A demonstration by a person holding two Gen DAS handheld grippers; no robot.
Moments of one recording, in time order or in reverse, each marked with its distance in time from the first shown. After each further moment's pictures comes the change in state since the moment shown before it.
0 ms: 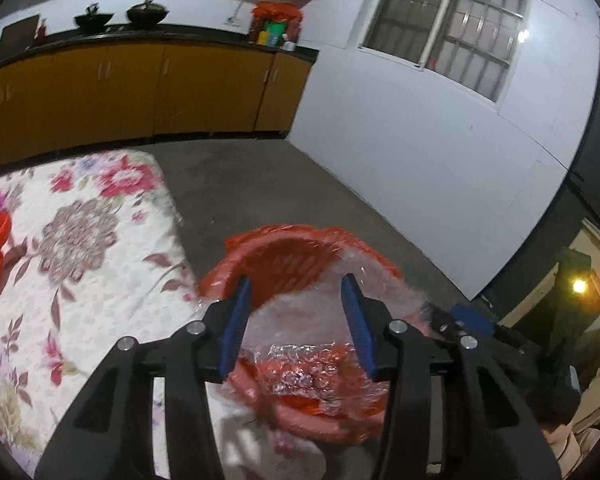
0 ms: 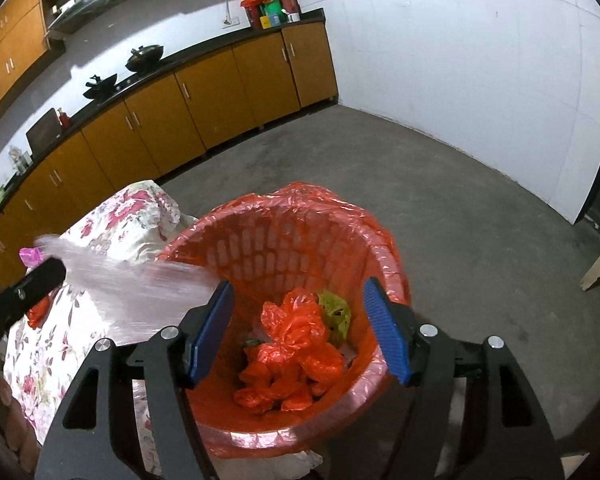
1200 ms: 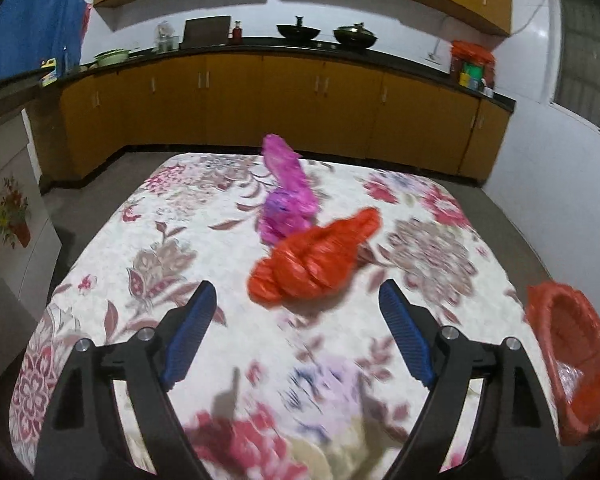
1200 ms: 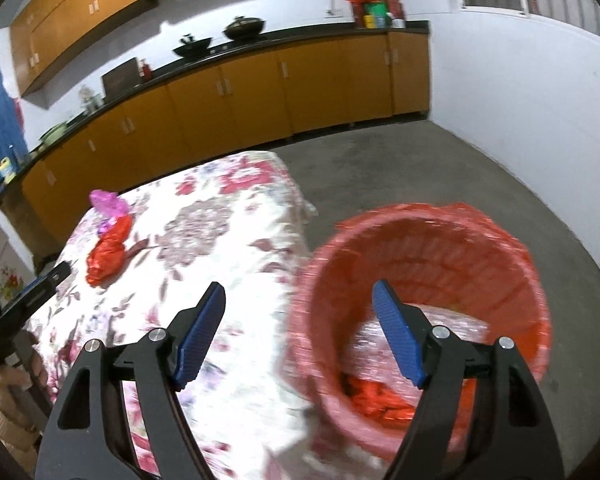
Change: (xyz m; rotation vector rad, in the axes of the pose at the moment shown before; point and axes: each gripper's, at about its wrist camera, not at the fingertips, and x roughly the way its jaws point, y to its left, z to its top) left arm -0.111 0.261 -0.032 -0.257 -0.111 0.663; right arm 0.007 0.163 -0.011 -0.243 0.022 0.216
